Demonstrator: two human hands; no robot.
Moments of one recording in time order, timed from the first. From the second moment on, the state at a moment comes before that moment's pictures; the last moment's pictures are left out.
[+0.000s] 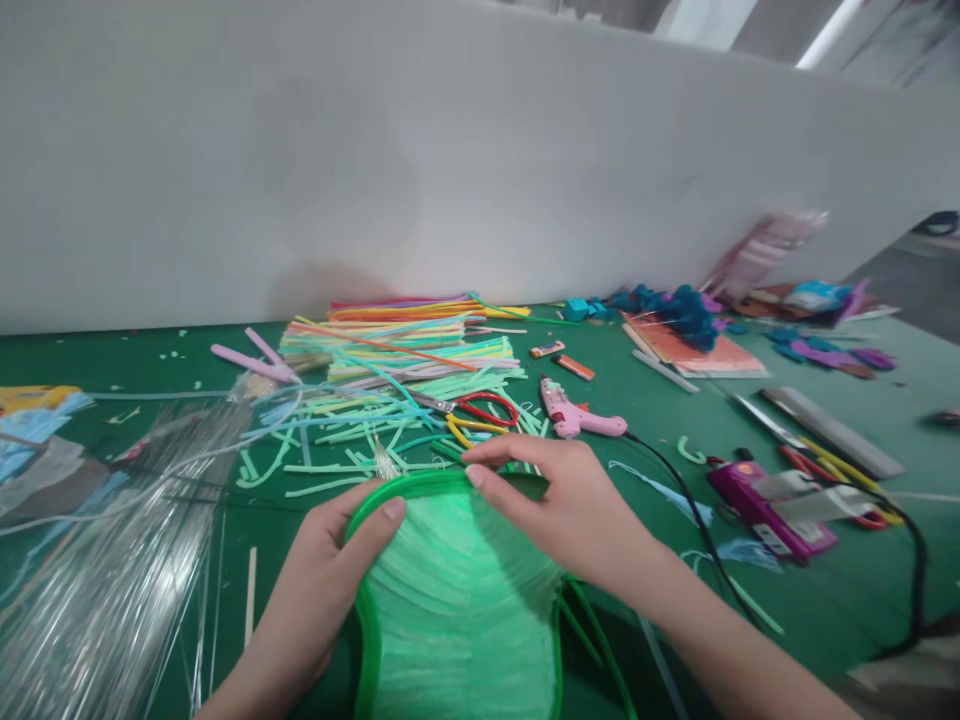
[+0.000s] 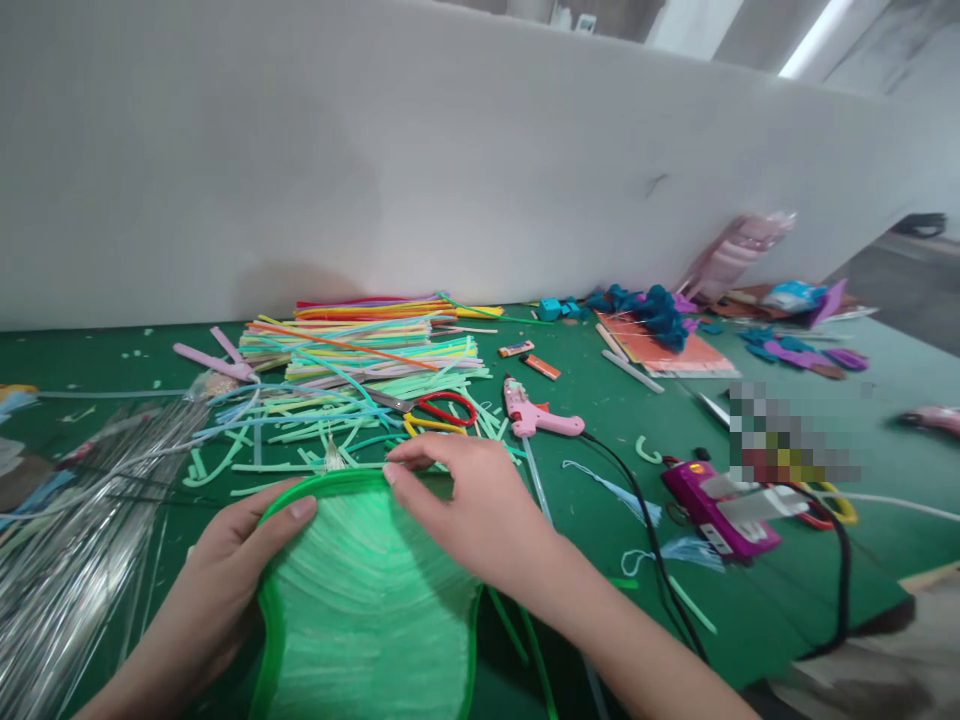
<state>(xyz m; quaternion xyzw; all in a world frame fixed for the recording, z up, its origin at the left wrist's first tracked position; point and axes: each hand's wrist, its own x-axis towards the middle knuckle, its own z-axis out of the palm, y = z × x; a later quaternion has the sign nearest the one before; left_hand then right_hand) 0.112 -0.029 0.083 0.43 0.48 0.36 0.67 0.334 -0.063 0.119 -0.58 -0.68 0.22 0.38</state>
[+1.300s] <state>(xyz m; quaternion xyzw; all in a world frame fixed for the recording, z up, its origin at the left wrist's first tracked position) 0.108 -0.026 0.080 0.48 0.51 0.33 0.64 0.342 -0.039 0.127 -0.53 -0.68 0.42 0.29</state>
